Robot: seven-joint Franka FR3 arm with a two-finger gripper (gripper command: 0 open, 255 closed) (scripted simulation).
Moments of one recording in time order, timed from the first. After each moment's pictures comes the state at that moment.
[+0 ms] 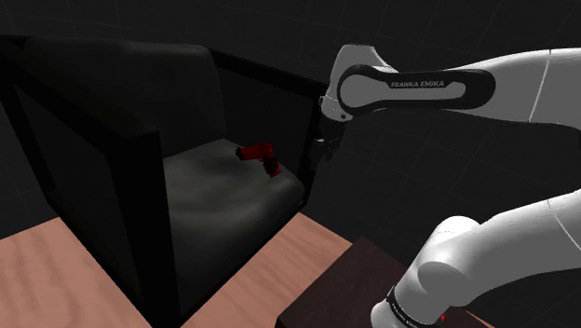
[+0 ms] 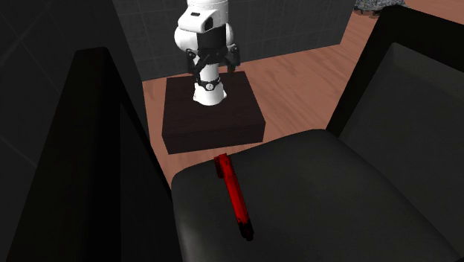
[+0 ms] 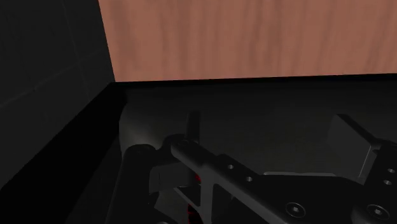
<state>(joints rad) 0.00 -0.53 0.00 -2.39 0.00 1.89 -0.13</state>
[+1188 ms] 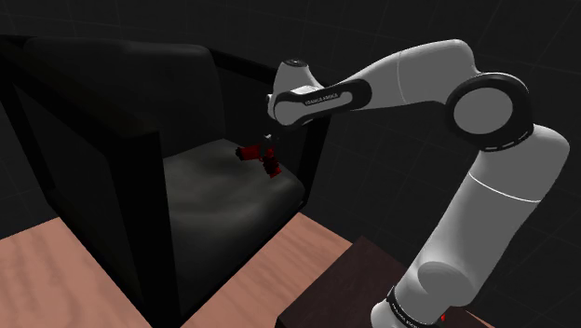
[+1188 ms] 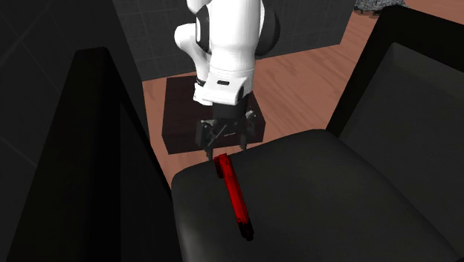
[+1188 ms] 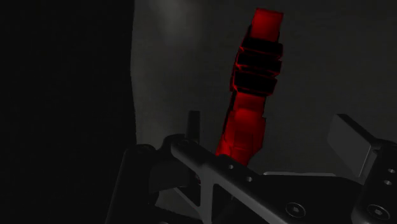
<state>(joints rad) 0.01 0.06 0.03 -2.02 -0.16 2.31 -0.20</state>
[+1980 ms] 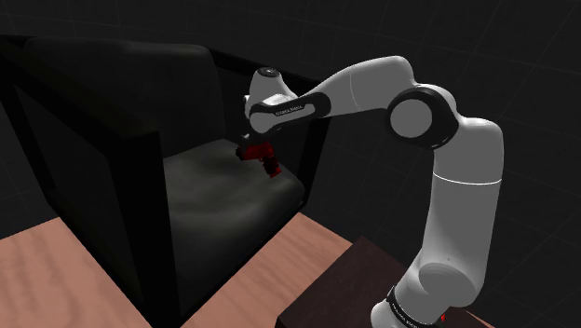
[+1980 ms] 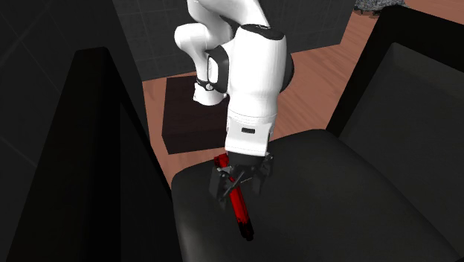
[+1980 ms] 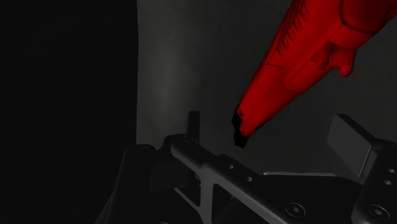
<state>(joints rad) 0.04 0.37 0.03 -1.72 -0.25 2.40 -0.21</state>
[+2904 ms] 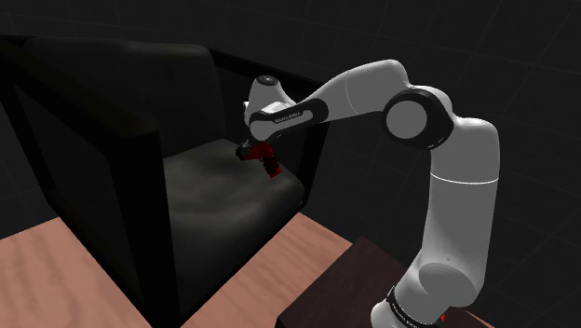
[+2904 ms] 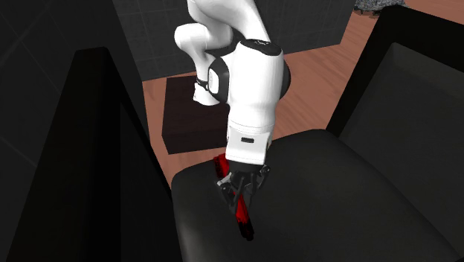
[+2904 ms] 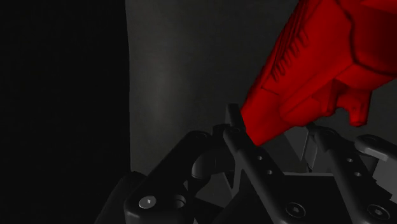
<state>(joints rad) 0.04 0.39 0.02 -1.75 -0.27 2.46 -0.20</state>
